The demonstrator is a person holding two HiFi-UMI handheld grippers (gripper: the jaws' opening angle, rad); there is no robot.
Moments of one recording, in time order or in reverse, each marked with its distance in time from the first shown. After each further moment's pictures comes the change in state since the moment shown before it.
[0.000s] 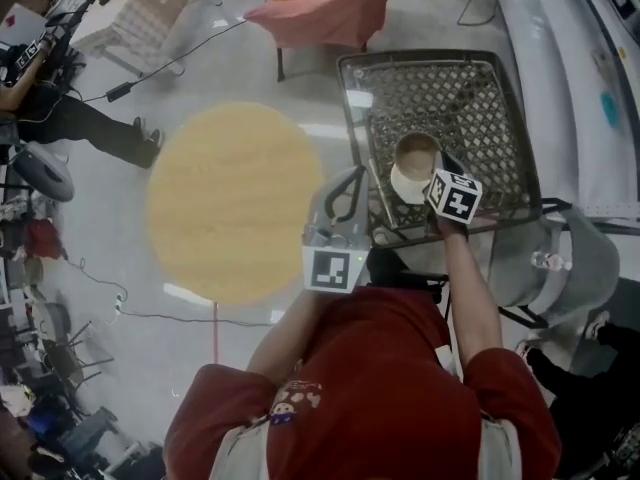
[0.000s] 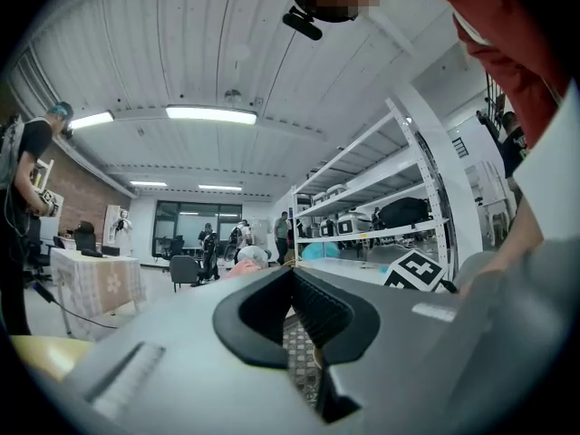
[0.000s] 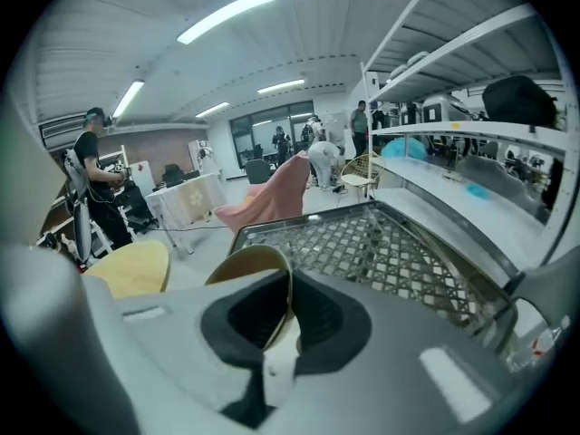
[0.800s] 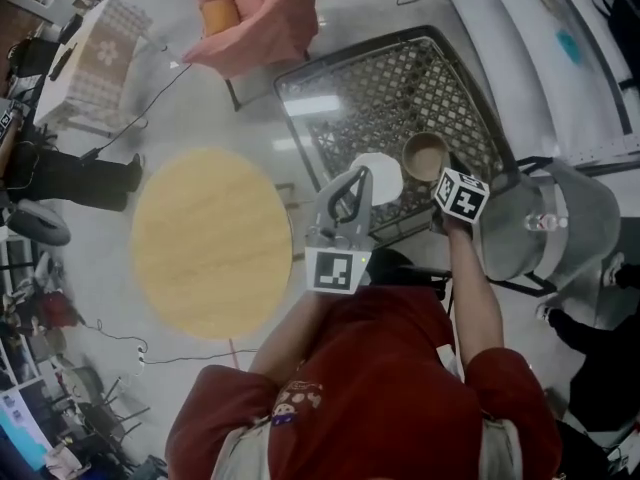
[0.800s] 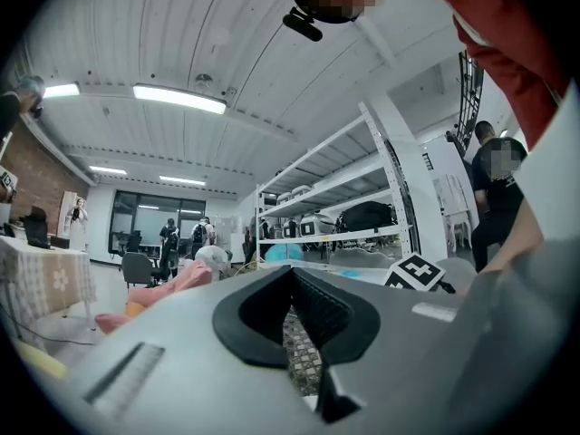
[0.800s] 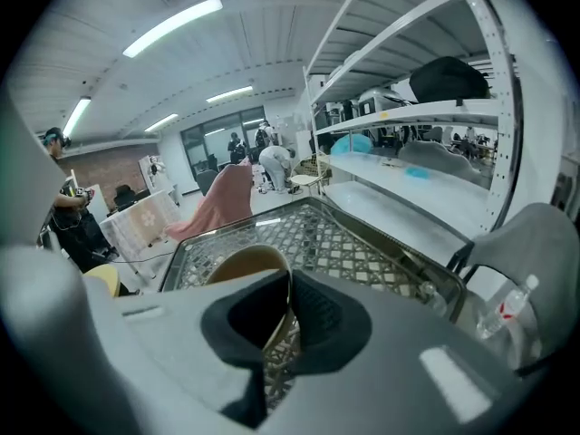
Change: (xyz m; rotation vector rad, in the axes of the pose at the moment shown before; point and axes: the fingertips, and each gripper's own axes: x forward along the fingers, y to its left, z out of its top) left arm 0.074 -0.106 0.003 -0.084 -0.034 -0.210; right arm -0.037 -0.156 -0.023 0.208 -0.035 -0.212
